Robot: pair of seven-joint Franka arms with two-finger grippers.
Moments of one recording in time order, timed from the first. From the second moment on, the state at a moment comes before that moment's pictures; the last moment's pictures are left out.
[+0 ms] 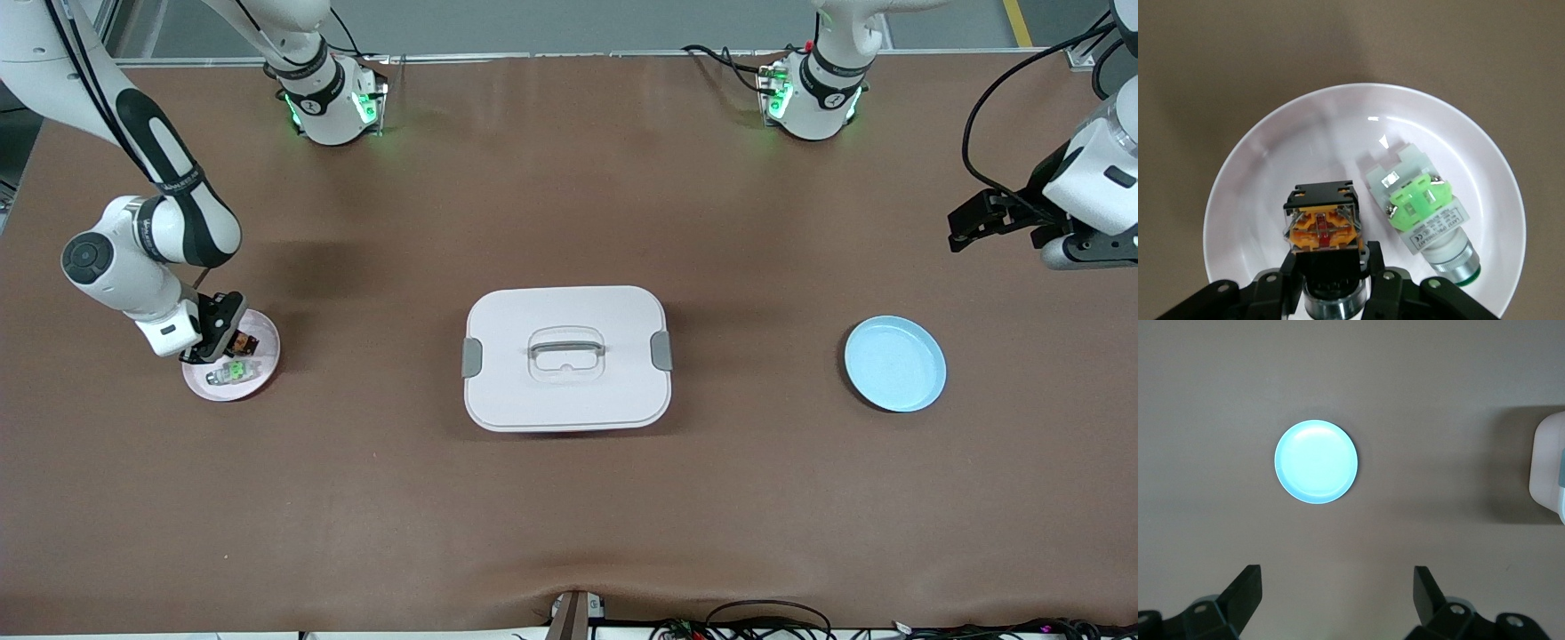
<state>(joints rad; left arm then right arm) 0.02 0.01 -0.12 -1.59 0.05 1.57 -0.11 -0.38 0.40 0.13 -2.26 -0.18 2.70 -1.37</state>
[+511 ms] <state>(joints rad) 0.02 0.00 -0.12 -1.59 0.05 1.57 -0.11 -0.38 0.40 0.13 -2.26 -0.18 2.70 -1.37</state>
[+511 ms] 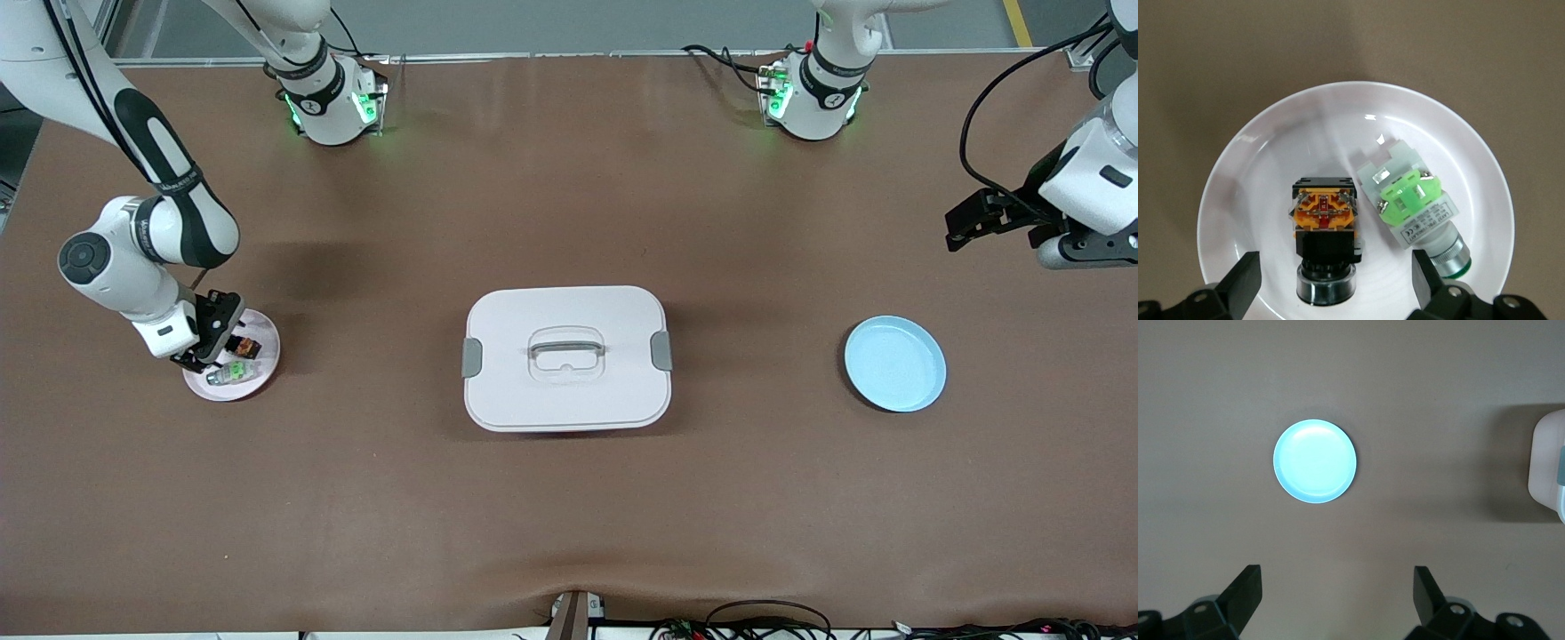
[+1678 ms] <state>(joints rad) 0.02 -0.02 -0.13 -1.60 0.05 1.57 -0.11 -0.33 0.29 0.15 -1.84 -0.18 2.00 -1.28</state>
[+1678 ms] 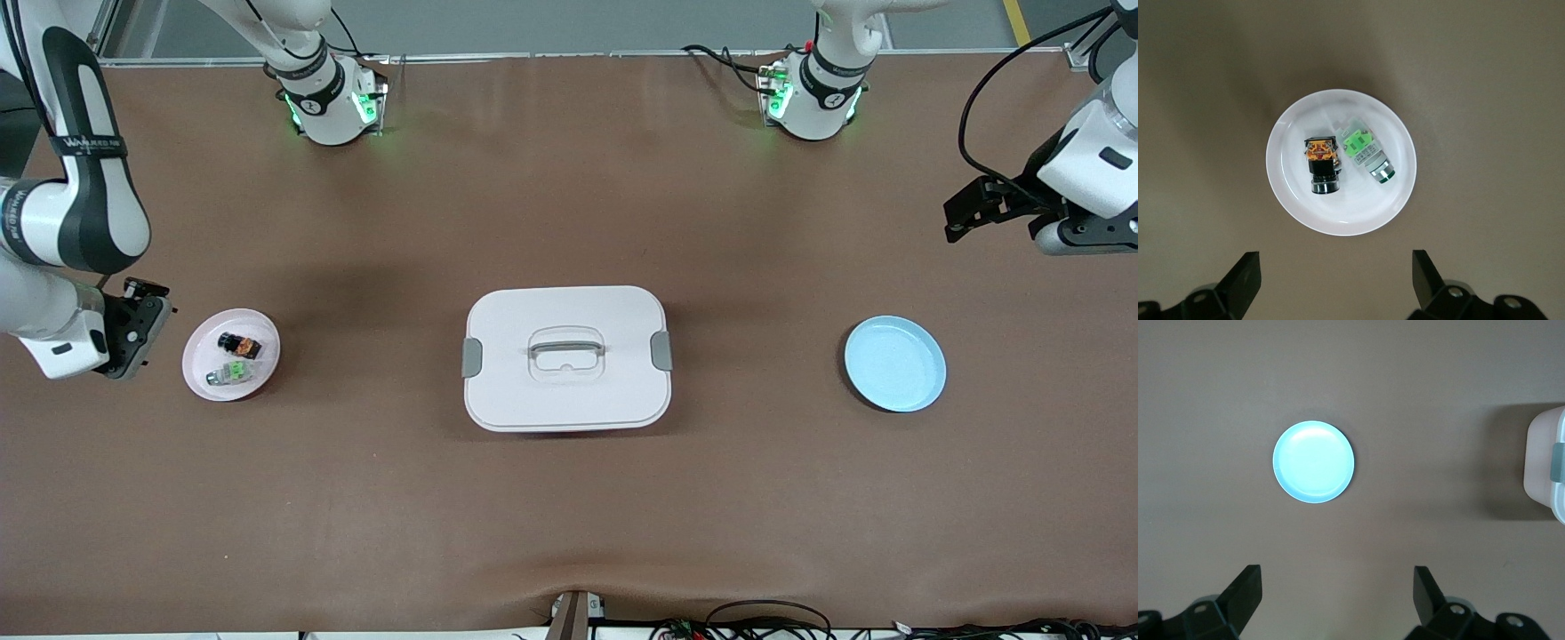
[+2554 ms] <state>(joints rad) 0.02 -0.02 -0.13 -1.60 0.05 1.57 -0.11 -0.24 0.21 0.15 -1.80 -0.18 1.86 -0.59</state>
